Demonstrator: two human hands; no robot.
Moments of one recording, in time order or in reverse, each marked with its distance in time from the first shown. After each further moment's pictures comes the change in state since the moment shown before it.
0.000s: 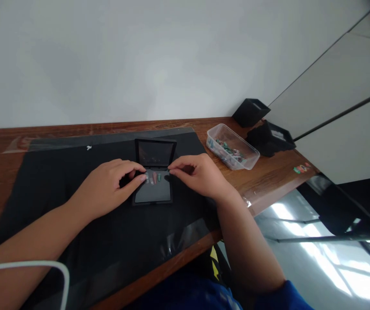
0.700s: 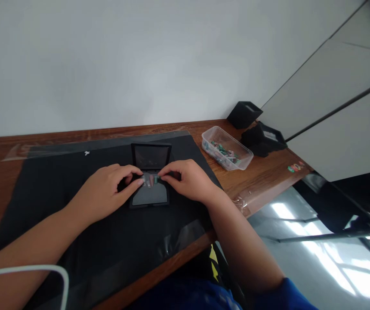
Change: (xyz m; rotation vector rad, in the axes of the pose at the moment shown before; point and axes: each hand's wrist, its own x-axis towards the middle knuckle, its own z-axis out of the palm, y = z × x) left_hand 0.000 0.000 0.000 0.038 -0.029 0.003; right_hand 0.004 0.001 0.015 -0.052 -0.044 -0.085
